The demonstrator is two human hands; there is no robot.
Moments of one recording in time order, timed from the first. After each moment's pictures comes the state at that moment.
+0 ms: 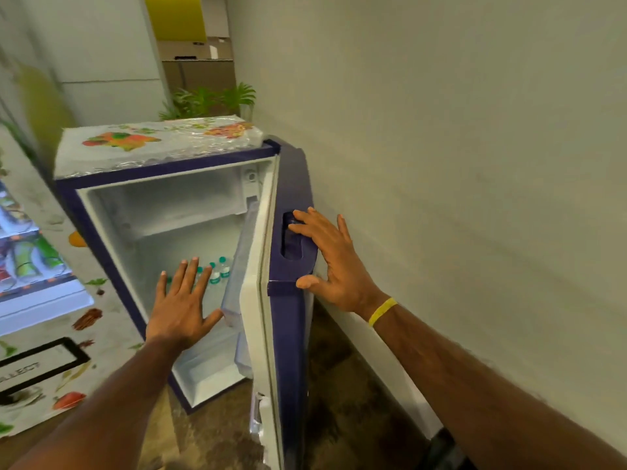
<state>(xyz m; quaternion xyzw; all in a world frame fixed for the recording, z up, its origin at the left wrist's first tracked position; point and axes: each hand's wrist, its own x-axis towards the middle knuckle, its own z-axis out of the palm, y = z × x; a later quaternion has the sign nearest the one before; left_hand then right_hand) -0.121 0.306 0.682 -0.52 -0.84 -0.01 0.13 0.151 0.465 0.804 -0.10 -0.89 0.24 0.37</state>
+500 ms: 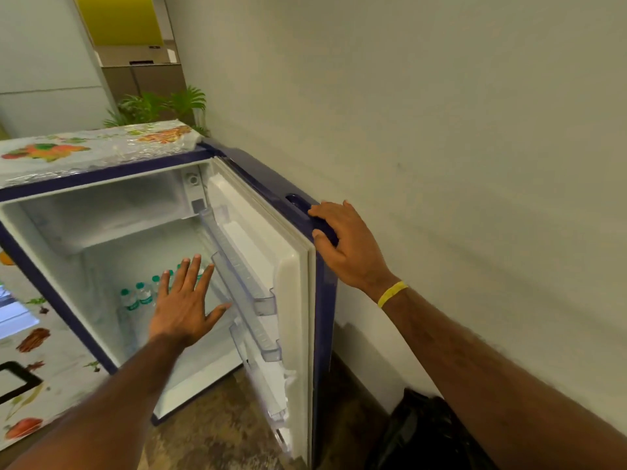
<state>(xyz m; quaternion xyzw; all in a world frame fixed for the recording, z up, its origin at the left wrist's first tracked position) -0.004 0.372 0.694 -0.55 -0.82 0.00 0.16 0.289 0.520 0.825 -0.22 -0.86 0.19 0.43</state>
